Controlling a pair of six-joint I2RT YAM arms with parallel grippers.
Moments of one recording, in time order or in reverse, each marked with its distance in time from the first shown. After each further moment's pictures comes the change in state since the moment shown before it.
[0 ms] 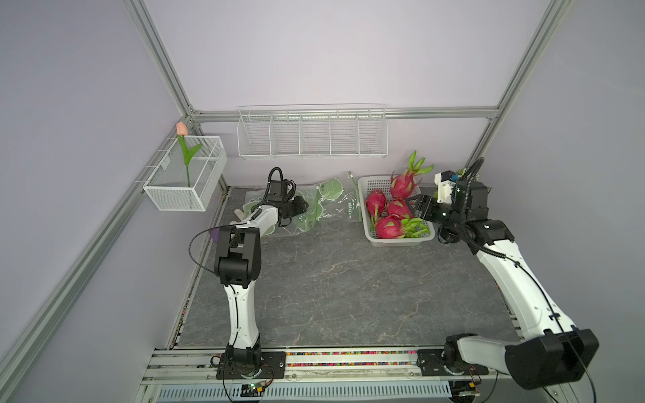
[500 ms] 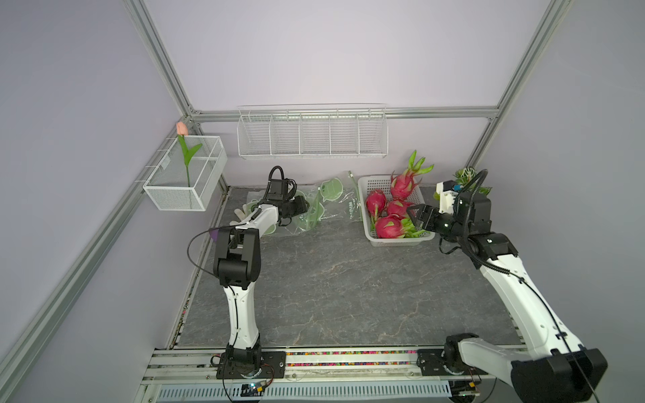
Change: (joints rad) left arm -0.007 -0.081 0.003 -0.067 -0.034 0.031; right arm 0.008 -0.140 -0.148 0.037 0.001 -0.002
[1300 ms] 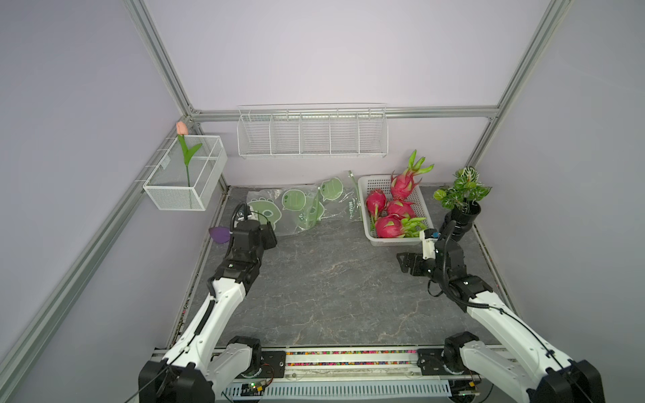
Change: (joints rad) left arm -0.003 -1.067 -0.888 0.107 -0.609 0.092; right arm 0.141 -0.204 -0.604 0.247 0.242 -0.078
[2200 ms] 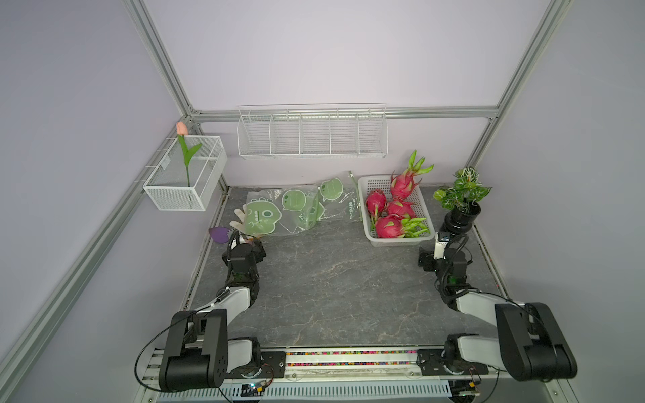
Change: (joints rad) left arm 0.188 0.314 -0.346 0.766 -0.039 0.138; right arm -0.258 0.415 -0.218 0.856 0.147 -0.344
